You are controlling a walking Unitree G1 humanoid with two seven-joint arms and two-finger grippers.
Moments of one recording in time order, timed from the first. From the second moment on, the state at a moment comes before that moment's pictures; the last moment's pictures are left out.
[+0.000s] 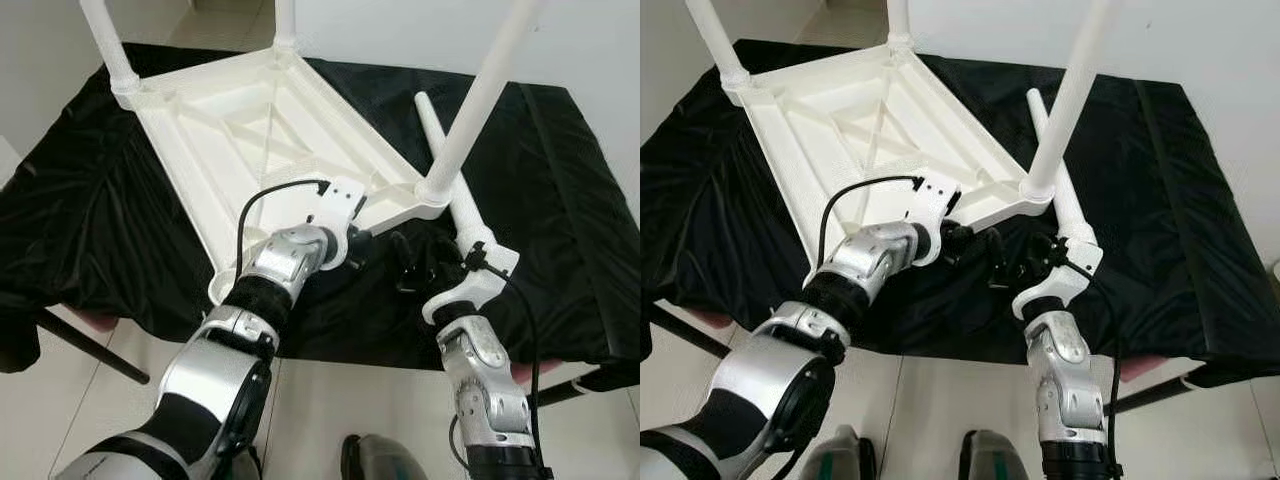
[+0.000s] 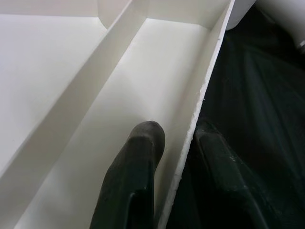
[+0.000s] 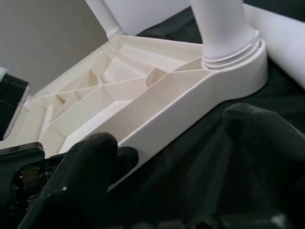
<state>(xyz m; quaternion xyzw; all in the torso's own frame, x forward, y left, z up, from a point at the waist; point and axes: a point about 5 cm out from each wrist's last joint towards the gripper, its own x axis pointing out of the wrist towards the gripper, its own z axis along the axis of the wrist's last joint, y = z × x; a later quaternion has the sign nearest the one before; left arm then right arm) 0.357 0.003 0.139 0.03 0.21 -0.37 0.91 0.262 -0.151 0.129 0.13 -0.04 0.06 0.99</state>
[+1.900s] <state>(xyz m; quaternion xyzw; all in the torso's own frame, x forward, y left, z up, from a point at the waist) 0.324 0.109 0.157 0.20 0.14 -0.35 0.90 0.261 -0.145 0.130 0.06 -0.04 0.12 0.99</state>
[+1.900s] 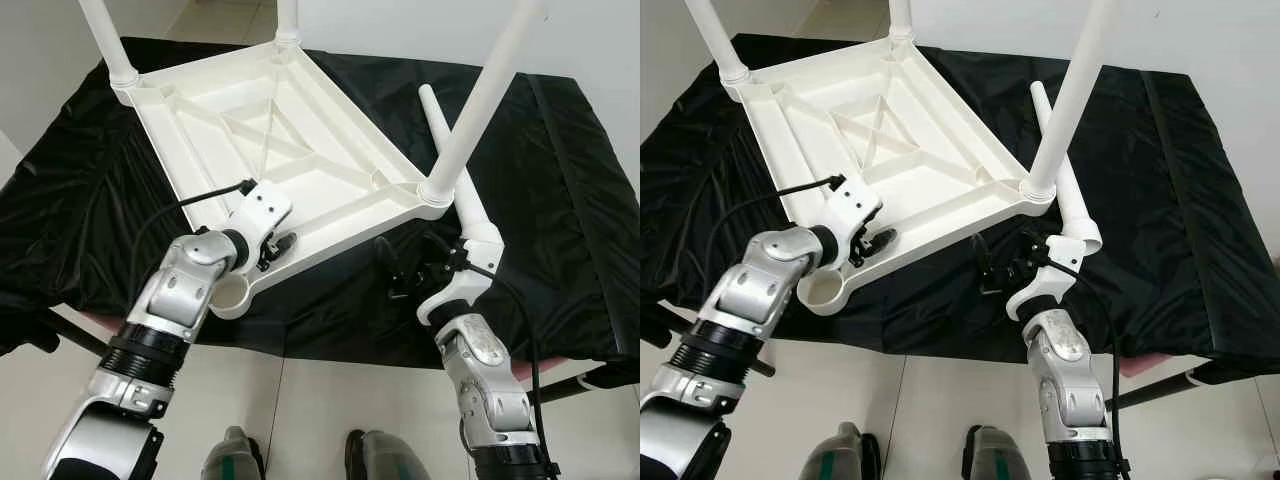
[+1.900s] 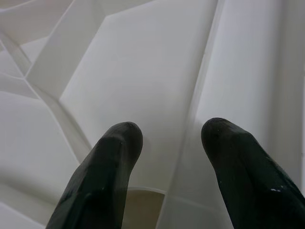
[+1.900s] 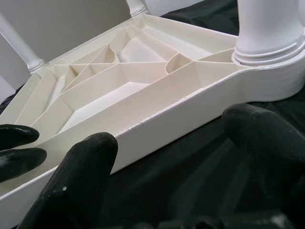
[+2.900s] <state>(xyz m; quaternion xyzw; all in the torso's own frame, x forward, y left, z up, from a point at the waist) 0.354 0.087 0.147 0.22 0.20 -0.37 0.88 0.262 -0.145 0.132 0.06 -0.04 0.12 0.99</state>
